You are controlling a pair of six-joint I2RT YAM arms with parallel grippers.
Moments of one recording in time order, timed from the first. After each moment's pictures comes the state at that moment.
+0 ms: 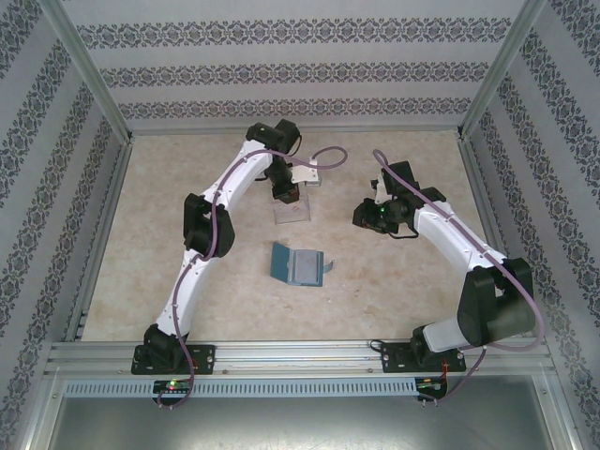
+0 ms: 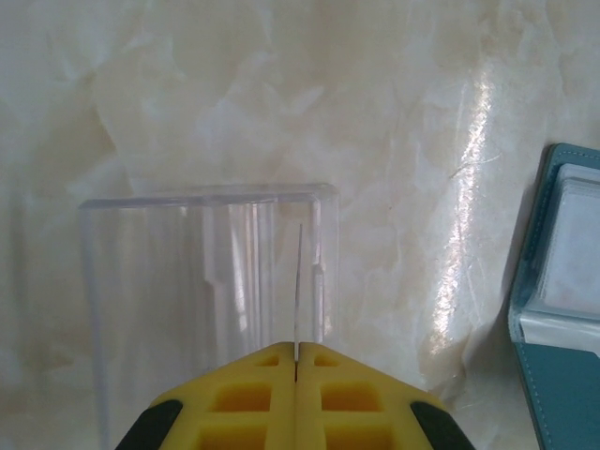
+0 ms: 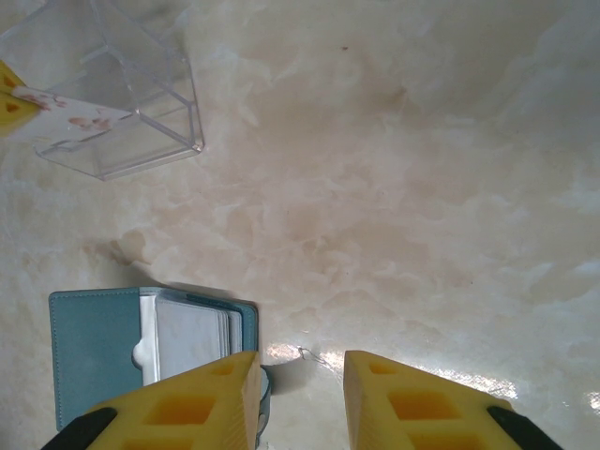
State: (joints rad) left arm -0.45 2.54 2.58 -1.49 0.35 0.91; right arm 0.24 1.45 1.06 -0.71 -0.33 0.46
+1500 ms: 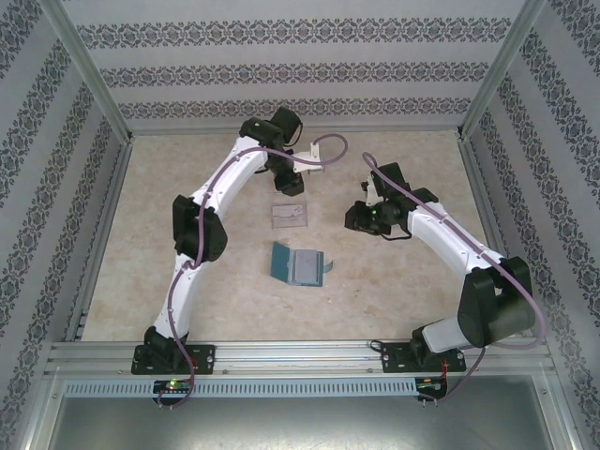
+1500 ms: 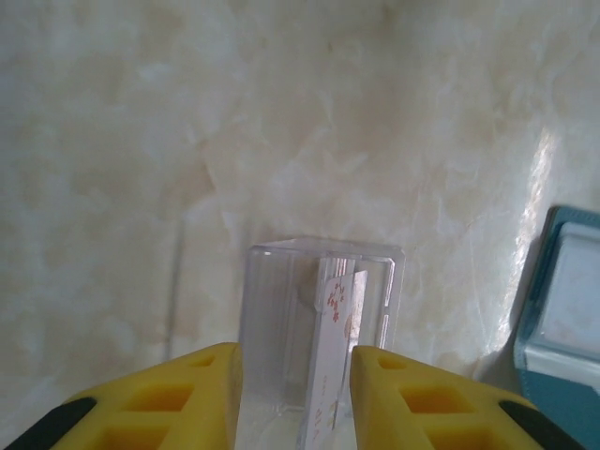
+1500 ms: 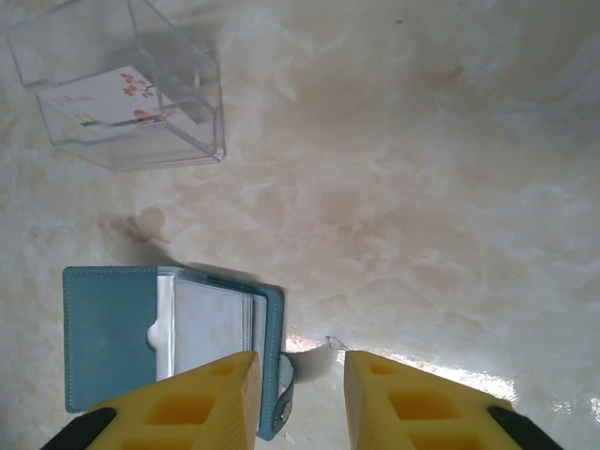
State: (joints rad) left arm -0.46 2.35 2.44 -1.31 0.30 0.80; right arm 0.32 1.45 1.07 -0.71 -0.32 0.48
